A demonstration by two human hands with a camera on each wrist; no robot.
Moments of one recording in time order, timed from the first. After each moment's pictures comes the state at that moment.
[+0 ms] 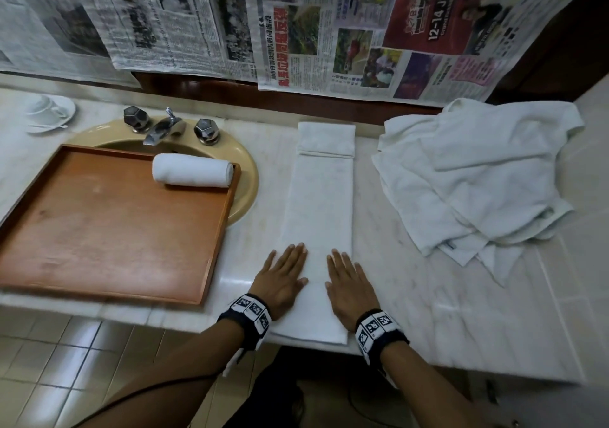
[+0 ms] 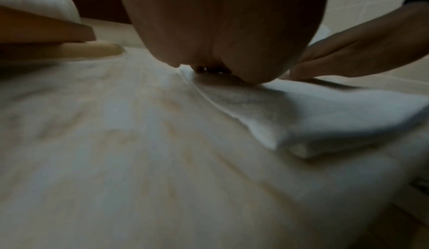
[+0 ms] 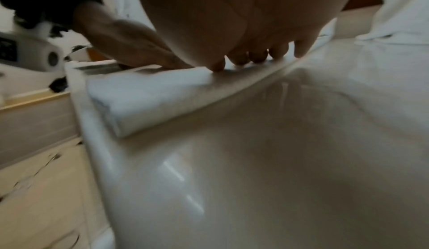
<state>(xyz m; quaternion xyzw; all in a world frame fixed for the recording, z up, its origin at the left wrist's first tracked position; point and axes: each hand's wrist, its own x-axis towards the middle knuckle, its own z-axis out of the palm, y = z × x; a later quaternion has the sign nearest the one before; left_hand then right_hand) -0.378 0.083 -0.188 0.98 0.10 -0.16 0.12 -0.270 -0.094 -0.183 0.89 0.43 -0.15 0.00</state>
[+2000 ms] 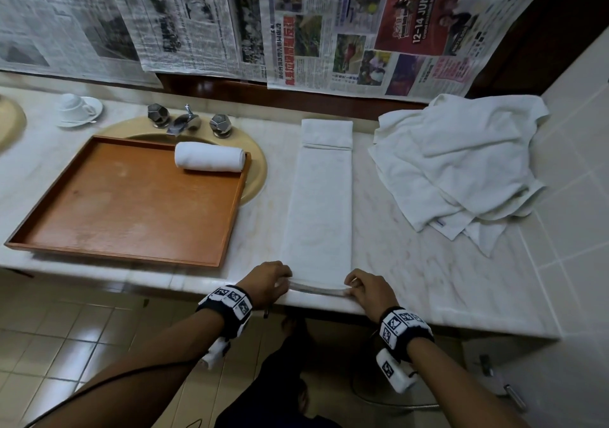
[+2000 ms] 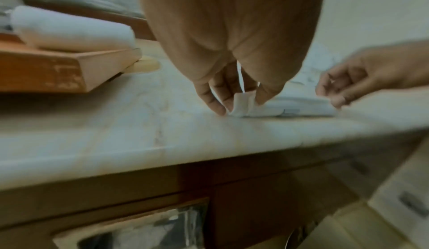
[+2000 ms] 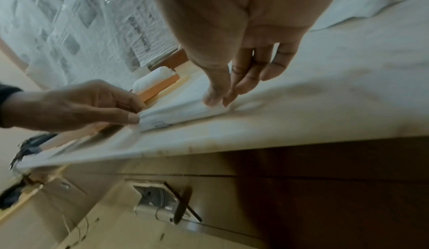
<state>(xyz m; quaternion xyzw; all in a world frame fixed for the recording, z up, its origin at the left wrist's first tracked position) -0.463 0.081 -0.169 0.95 0.08 -0.07 0.30 -0.312 -0.167 -0.157 0.90 0.27 -0.26 -0.23</state>
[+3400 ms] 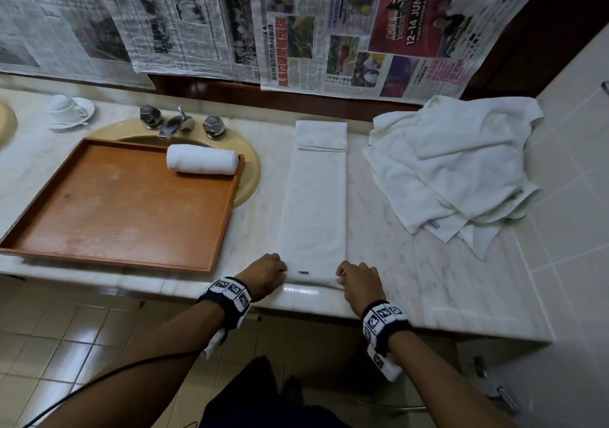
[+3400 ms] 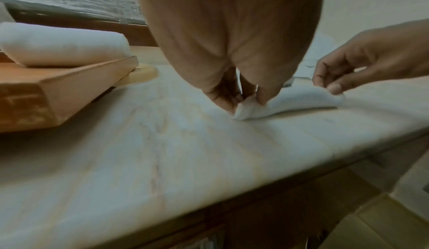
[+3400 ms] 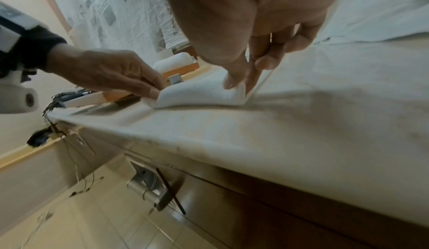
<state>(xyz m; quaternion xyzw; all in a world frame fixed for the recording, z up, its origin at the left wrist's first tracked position) -0.436 0.087 -0.156 0.95 0.06 -0.13 0.26 -0.304 -0.142 -0.152 0.92 0.36 -0.15 -0.04</state>
